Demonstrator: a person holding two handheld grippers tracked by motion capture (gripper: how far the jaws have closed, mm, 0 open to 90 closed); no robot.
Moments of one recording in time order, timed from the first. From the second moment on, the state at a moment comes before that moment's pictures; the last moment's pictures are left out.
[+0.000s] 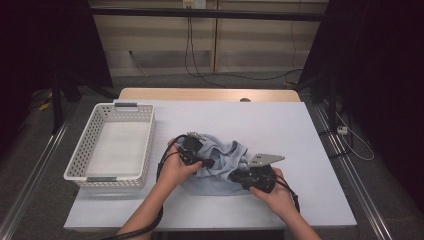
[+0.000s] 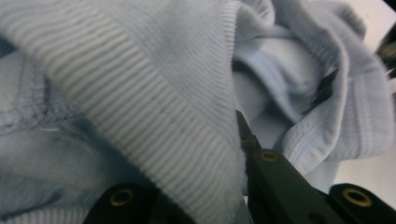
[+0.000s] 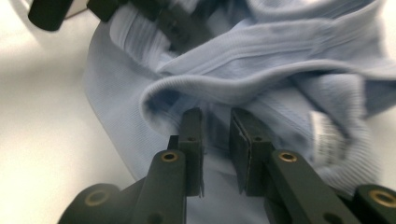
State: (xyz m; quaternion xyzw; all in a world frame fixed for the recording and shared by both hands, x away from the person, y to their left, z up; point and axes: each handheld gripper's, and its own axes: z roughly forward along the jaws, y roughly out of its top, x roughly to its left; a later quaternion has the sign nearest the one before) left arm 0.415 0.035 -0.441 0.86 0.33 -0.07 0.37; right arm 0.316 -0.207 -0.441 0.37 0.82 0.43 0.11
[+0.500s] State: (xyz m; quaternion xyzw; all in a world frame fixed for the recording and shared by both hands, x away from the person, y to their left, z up) left arm 0.413 0.035 -0.441 0.87 0.33 -0.06 0.37; right arm 0.328 -0.232 -0.407 0.40 0.80 0.43 0.14
